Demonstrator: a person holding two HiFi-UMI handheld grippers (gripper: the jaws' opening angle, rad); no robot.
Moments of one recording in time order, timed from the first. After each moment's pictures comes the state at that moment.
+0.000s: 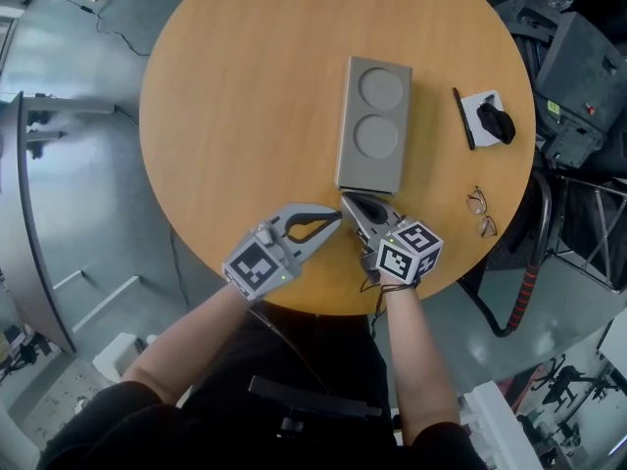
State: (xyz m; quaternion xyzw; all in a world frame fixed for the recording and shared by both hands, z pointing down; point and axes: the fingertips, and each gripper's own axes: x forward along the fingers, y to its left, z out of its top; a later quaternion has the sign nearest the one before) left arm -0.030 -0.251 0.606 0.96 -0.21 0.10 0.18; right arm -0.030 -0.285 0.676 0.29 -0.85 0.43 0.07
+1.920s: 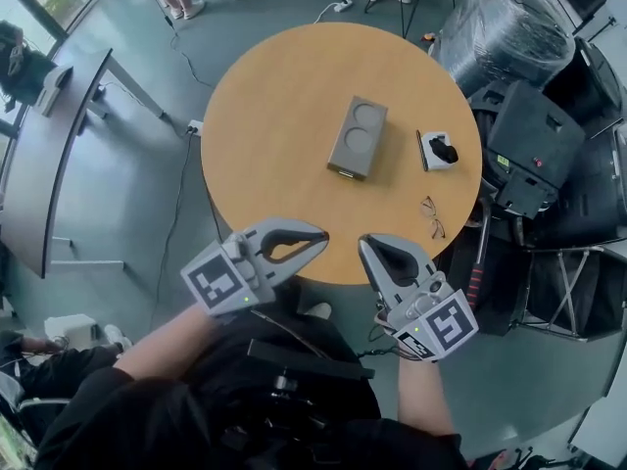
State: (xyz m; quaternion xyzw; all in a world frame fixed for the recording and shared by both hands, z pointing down) left arm 0.030 -0.003 0.261 0.95 -0.29 0.02 0.07; right arm 0.068 -0.022 0.241 0.20 -0.97 0.09 -0.01
